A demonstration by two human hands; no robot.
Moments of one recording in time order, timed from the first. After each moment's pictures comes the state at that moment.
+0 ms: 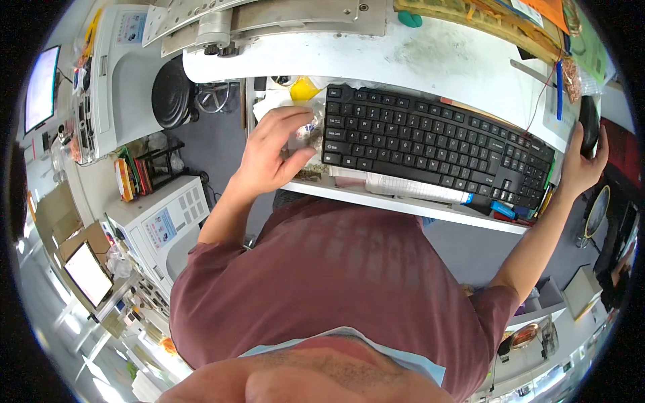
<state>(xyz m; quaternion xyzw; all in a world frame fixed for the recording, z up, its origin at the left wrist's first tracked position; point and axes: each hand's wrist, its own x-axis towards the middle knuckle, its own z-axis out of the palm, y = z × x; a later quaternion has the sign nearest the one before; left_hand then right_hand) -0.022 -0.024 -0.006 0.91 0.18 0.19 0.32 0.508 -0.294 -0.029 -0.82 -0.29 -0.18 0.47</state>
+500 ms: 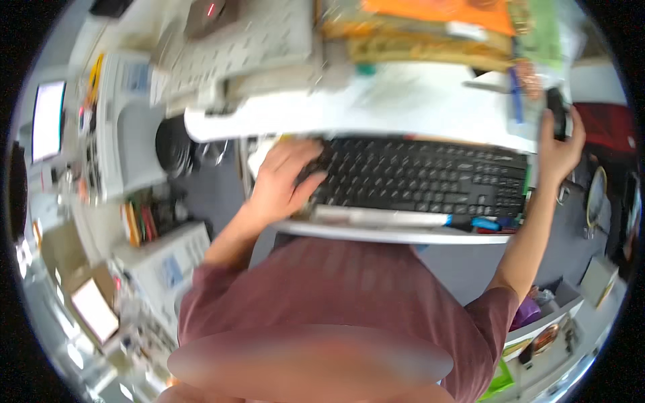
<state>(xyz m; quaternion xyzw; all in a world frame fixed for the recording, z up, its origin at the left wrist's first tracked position) 0.045 -0.012 0.006 0.92 0.12 0.23 0.31 0.523 -0.294 0.004 -0.83 -0.35 -0.30 0.33</state>
